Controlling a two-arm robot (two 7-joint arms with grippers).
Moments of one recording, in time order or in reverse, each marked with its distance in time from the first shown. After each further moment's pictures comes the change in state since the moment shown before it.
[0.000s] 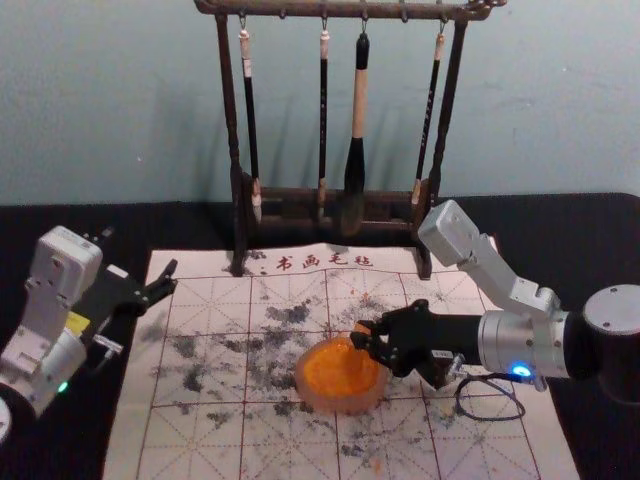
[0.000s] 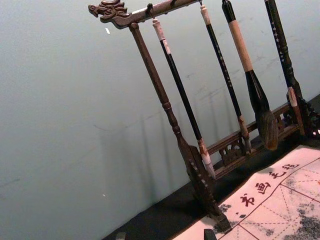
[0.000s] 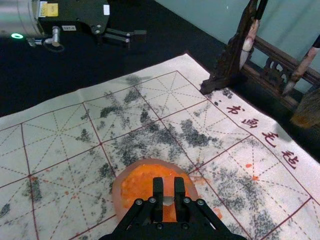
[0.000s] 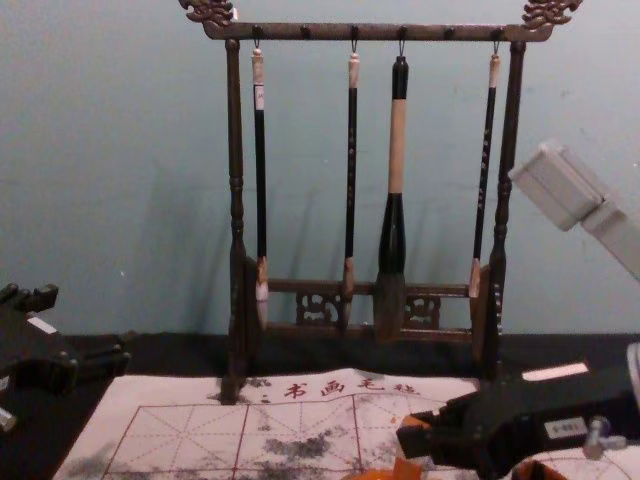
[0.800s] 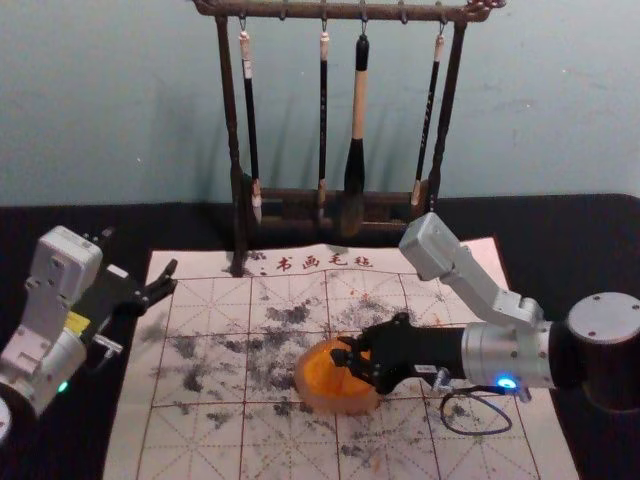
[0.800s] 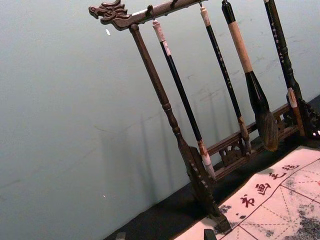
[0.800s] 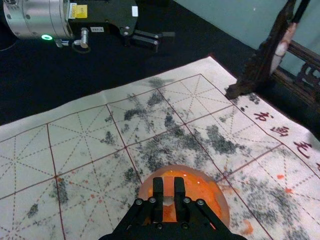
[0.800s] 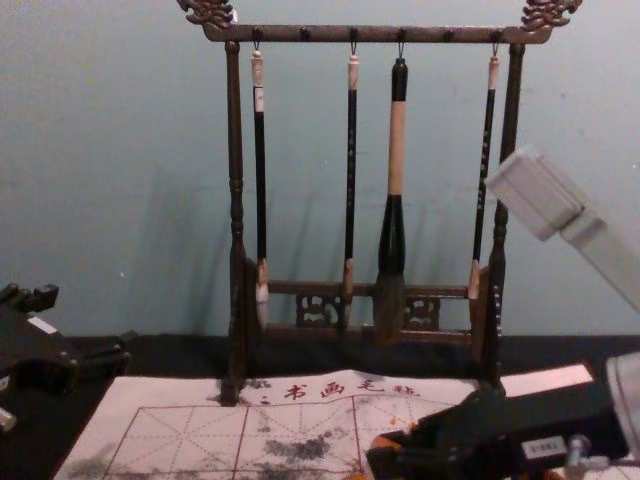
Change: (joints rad) left arm 0.000 0.000 0.000 0.000 0.000 0.000 0.000; right arm -0.006 -0.005 -0.029 -0.028 0.006 0.008 0.022
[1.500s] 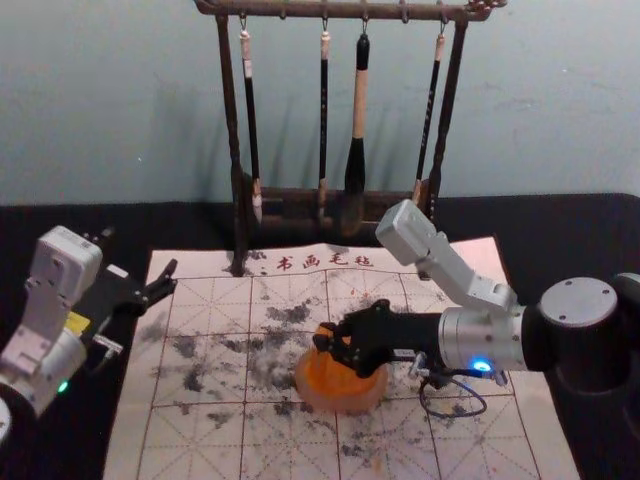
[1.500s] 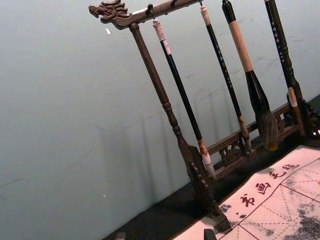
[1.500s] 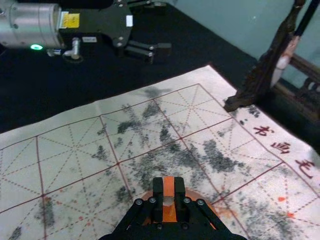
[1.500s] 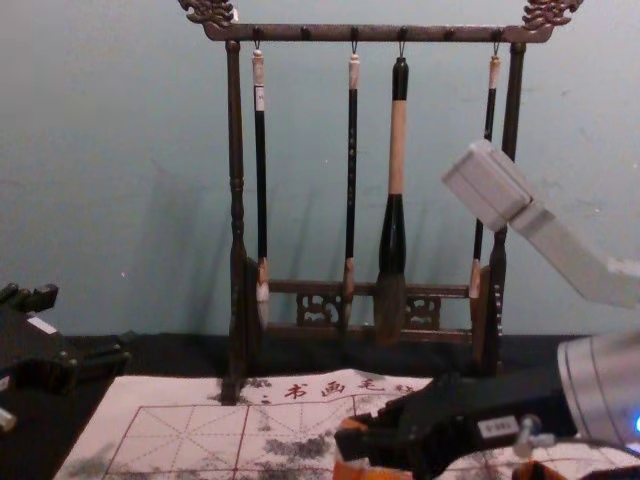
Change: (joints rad) left arm 0.000 0.000 0.000 0.000 0.000 0.000 0.000; right arm 0.060 -0.068 -0.025 0.082 -0.019 -0.014 -0.001
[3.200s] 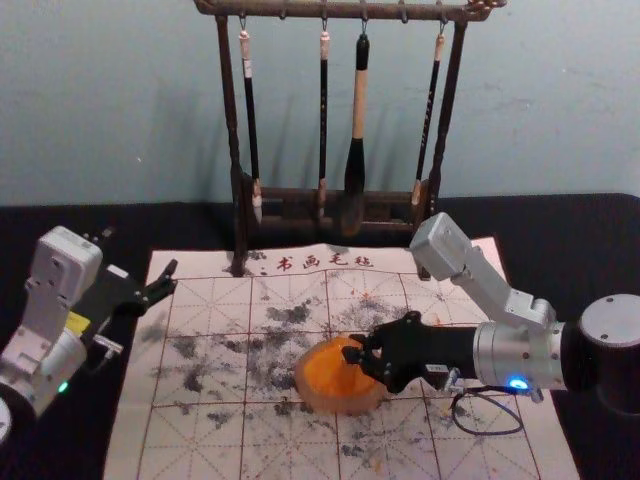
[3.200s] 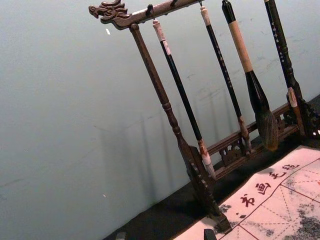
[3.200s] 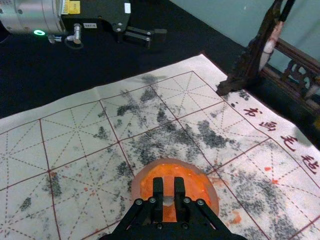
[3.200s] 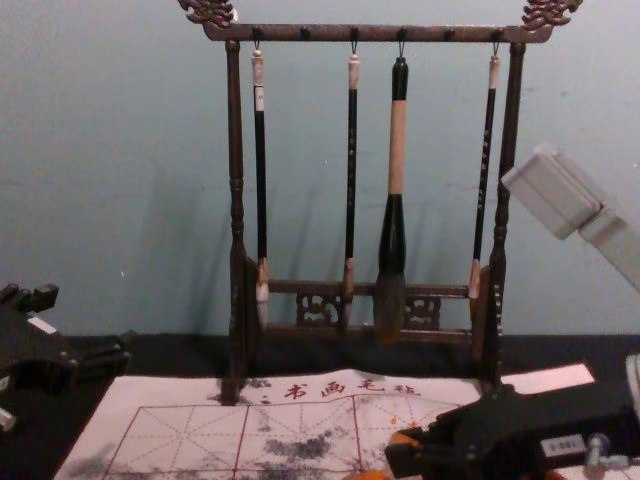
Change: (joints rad) left arm 0.000 0.000 0.000 0.000 0.000 0.000 0.000; right arm -0.078 0.087 0.044 -0.104 0.006 0.012 -0.013
